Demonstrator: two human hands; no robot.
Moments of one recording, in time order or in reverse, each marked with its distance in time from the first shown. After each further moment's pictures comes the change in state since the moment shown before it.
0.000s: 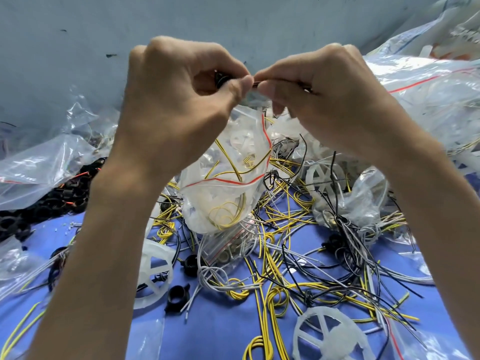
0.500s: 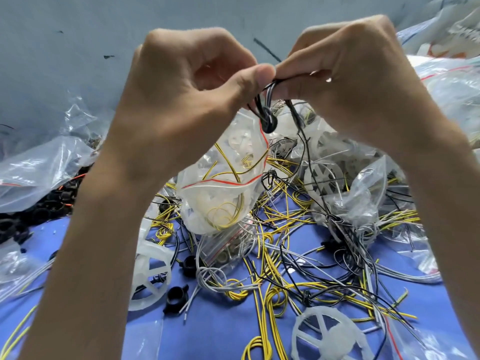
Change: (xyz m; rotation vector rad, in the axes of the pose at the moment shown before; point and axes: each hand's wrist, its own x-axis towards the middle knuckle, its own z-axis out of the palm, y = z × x) left_hand -0.002 0.015 -0.002 -0.108 -0.082 -0.003; right_hand -0.001 0.008 -0.015 -0.093 0.084 -0.135
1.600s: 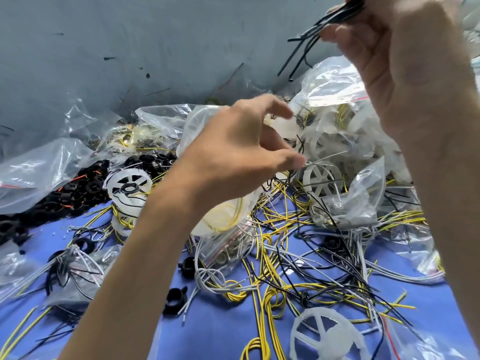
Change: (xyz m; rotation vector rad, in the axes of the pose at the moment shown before) left_hand -0.006 -0.005 0.036 -0.031 -0.414 -0.272; right_hand 0.008 0.017 -0.013 1.183 0.446 0.446
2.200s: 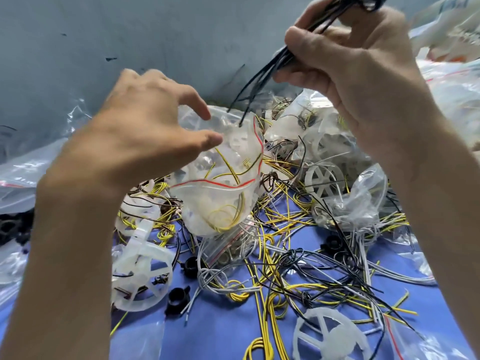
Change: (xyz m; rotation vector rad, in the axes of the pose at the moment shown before) left_hand -0.014 -0.017 -0.061 0.660 0.224 -0.142; right_hand -0.020 0.007 0.024 -0.237 -0.243 -0.026
